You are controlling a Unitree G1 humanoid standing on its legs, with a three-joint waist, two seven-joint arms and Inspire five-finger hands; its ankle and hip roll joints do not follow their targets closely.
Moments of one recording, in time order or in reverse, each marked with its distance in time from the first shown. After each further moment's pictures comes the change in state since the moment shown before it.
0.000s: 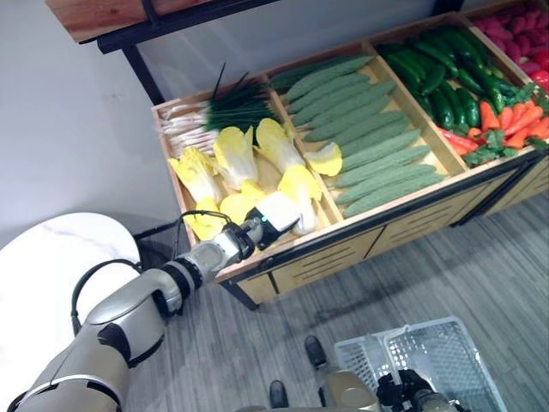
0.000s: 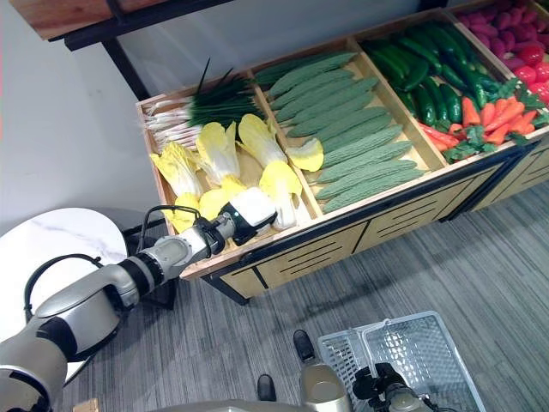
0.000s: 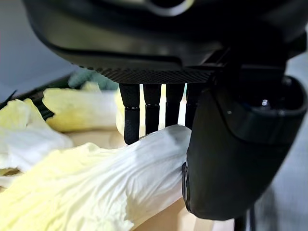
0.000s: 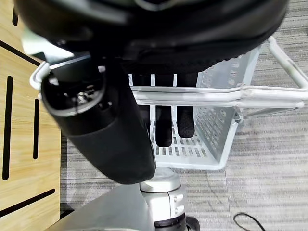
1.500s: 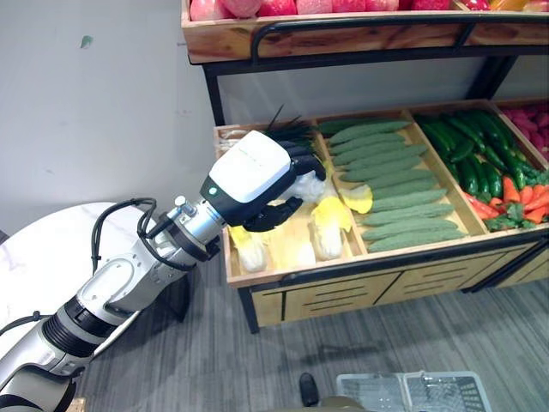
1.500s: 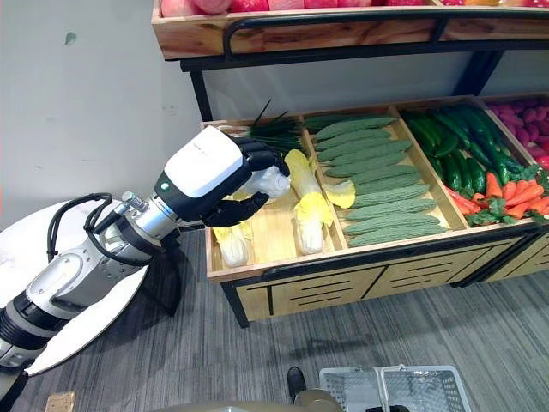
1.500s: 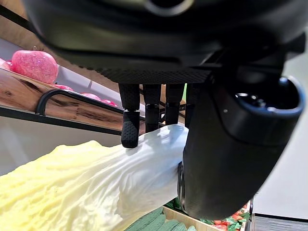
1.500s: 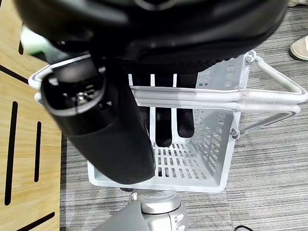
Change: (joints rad) left arm 0.402 0.385 0.559 -0.905 -0.275 -0.101 -0.028; right arm 0.078 0.037 -0.154 0.096 0.032 0.046 0.019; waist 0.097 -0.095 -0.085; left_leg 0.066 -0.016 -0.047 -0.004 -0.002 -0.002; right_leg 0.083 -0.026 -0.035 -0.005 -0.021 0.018
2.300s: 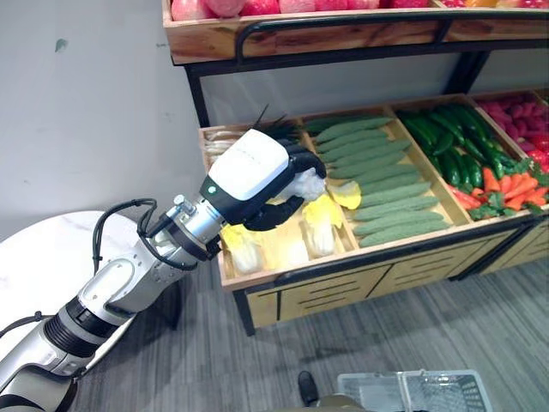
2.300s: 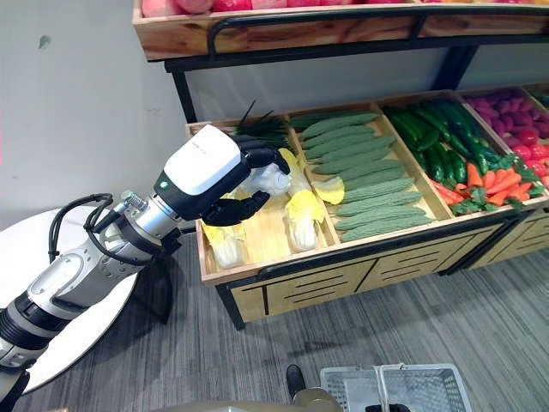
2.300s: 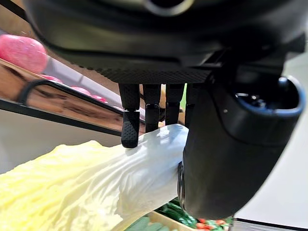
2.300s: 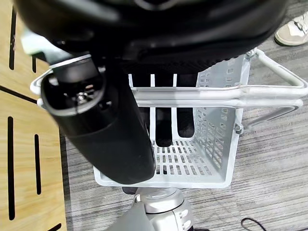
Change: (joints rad) left arm 0.000 0.000 0.000 -0.017 -0.038 0.006 0.000; right arm -0.002 0.009 -0.034 -0.031 0.009 -0.005 -0.009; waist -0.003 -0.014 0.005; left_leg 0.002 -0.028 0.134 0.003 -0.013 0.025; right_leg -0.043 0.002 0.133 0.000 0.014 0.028
